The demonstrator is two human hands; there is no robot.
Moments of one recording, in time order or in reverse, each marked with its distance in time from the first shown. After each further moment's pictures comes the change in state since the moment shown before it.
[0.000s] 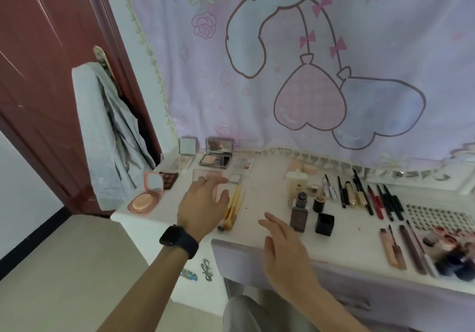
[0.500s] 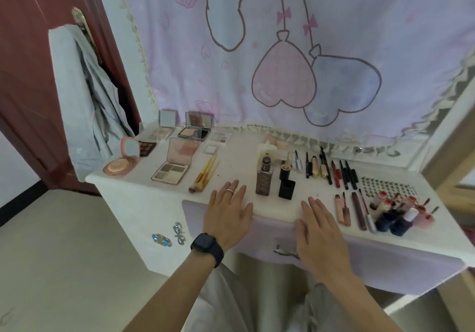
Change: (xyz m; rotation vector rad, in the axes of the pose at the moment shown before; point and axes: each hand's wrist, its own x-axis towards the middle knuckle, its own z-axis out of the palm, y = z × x) left_hand -0.104 0.052 0.117 0.118 -0.189 0.109; right_hand -0.076 0.114 -0.070 -0.365 0.030 0.164
